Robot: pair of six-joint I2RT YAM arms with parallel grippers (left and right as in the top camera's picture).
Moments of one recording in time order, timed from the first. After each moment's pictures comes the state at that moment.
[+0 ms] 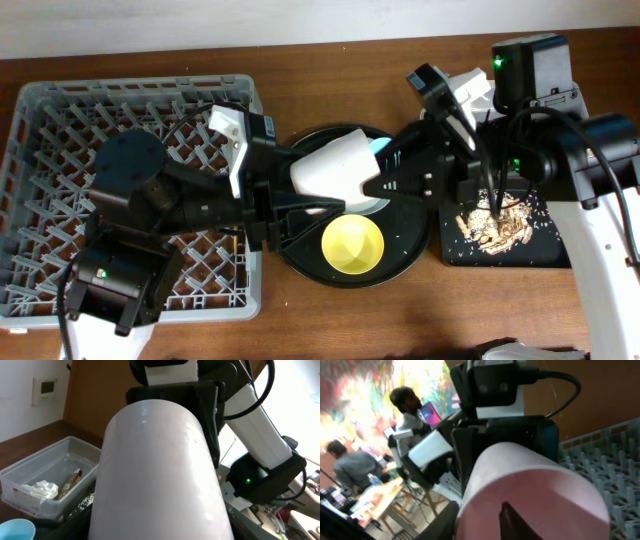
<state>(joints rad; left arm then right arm) -0.36 1.08 1.29 -0.31 1.09 -0.32 0.21 1.44 1.83 -1.25 -1.55 -0.38</state>
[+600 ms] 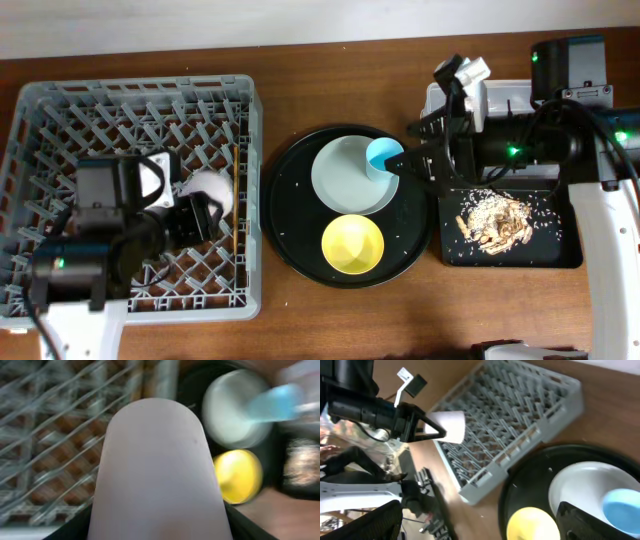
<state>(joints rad) -0.03 1.13 1.31 -1.26 0.21 -0.25 0.04 1.46 1.83 -1.39 -0.98 -0.37</state>
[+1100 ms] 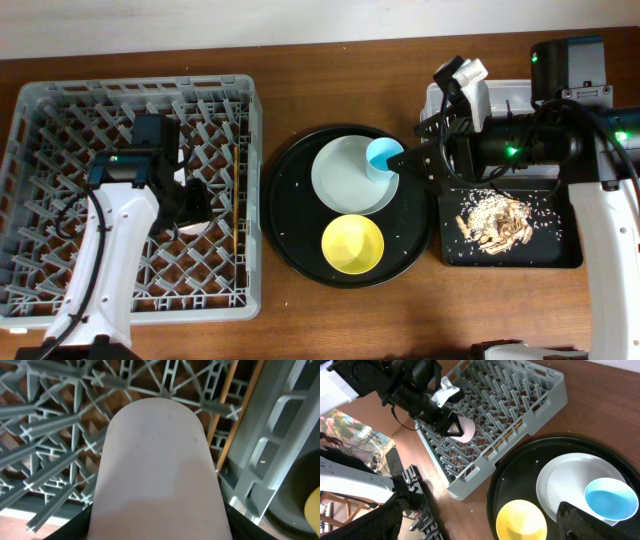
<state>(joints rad) -0.03 1.52 1.31 -1.24 -0.04 -0.25 0.04 1.46 1.83 -1.39 -0.93 -0.37</state>
